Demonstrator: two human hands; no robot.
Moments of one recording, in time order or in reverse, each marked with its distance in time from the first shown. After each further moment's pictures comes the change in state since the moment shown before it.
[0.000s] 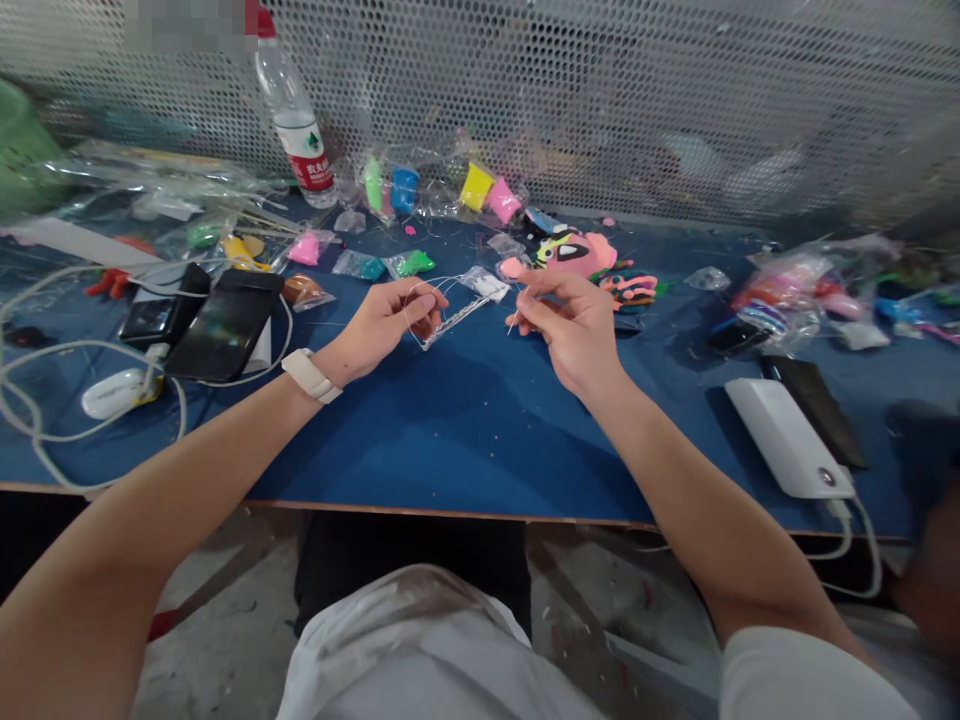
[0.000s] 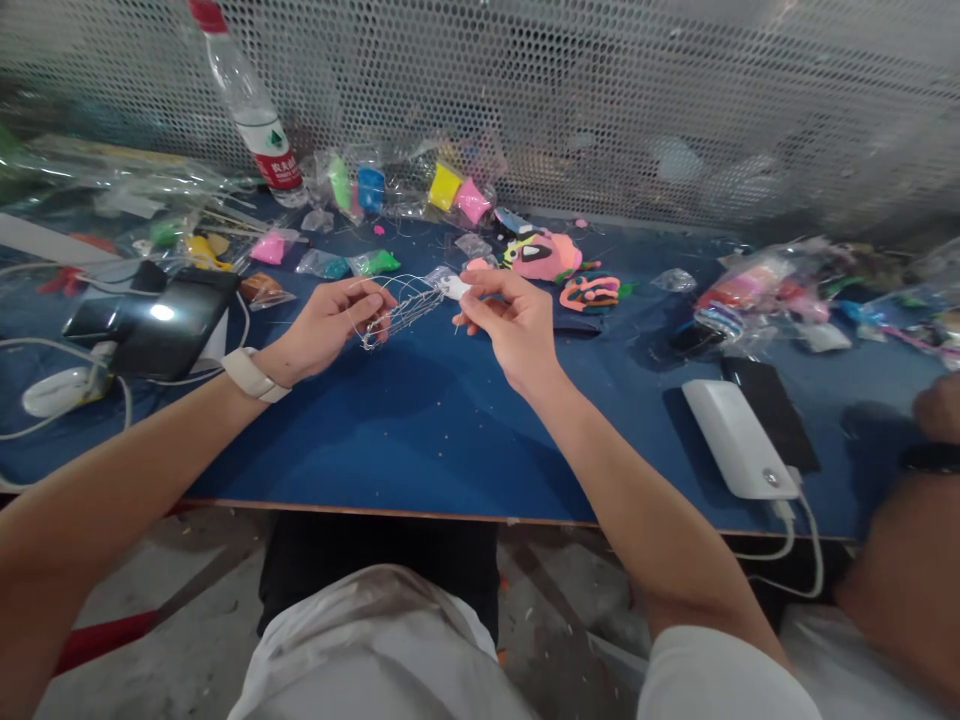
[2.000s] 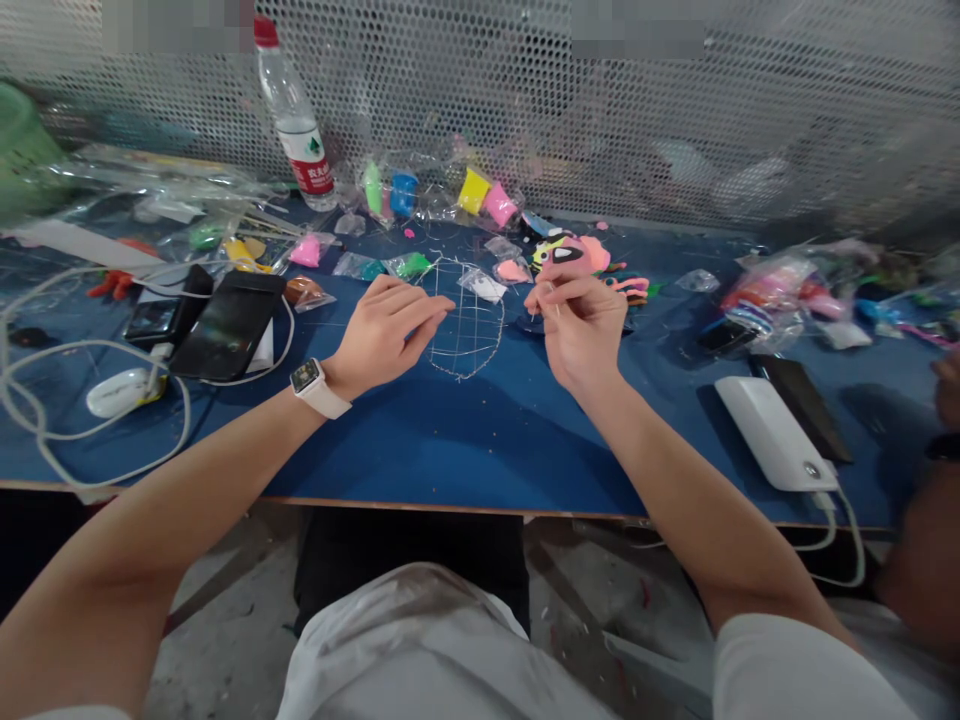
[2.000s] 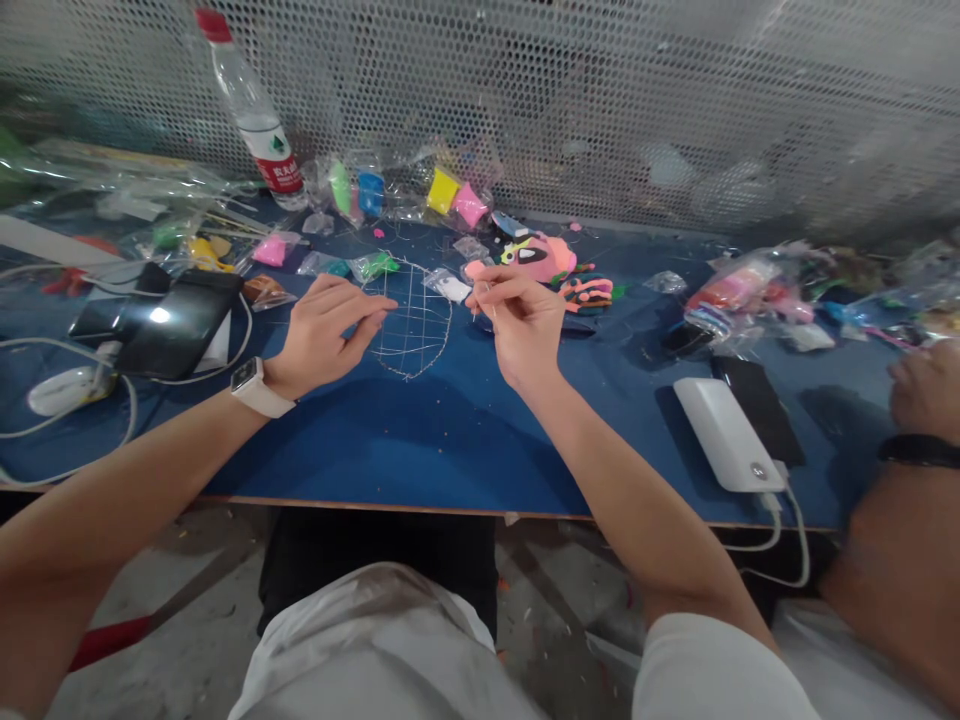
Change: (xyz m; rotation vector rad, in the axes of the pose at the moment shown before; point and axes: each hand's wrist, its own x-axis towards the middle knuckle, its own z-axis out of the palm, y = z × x) left_hand -0.016 0.014 0.006 0.990 0.137 0.648; right_hand 0.000 0.000 0.005 -0.051 0.142 -0.182
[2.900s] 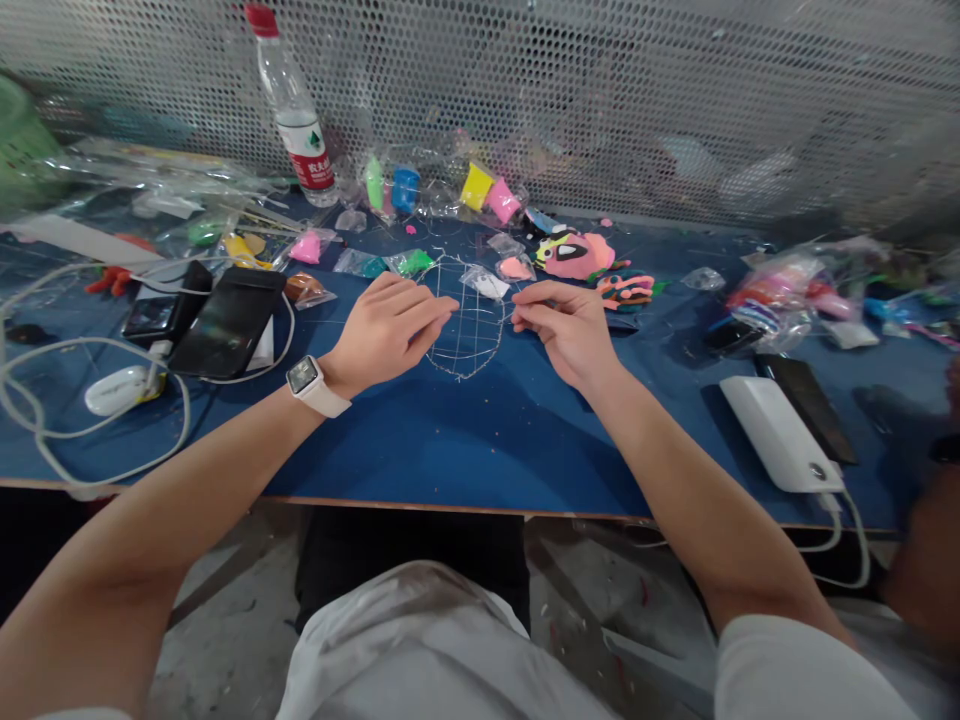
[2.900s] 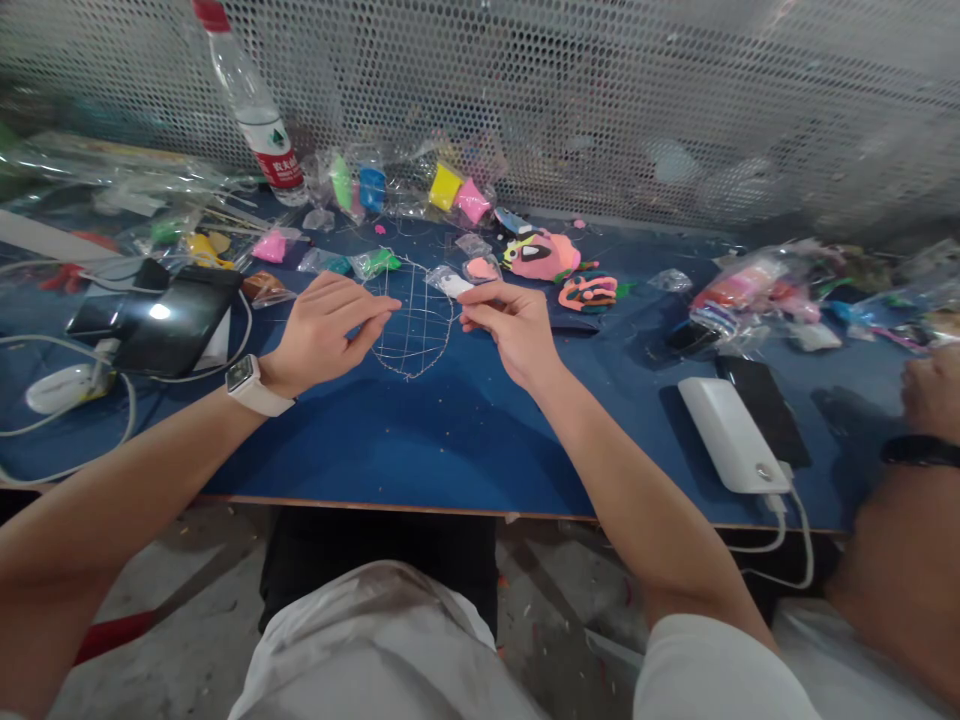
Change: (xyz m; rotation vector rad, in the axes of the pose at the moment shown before) left_hand 0.003 0.000 -0.003 0.084 -0.022 0.084; right_hand 0.003 0.002 -0.006 0.104 -0.160 0.349
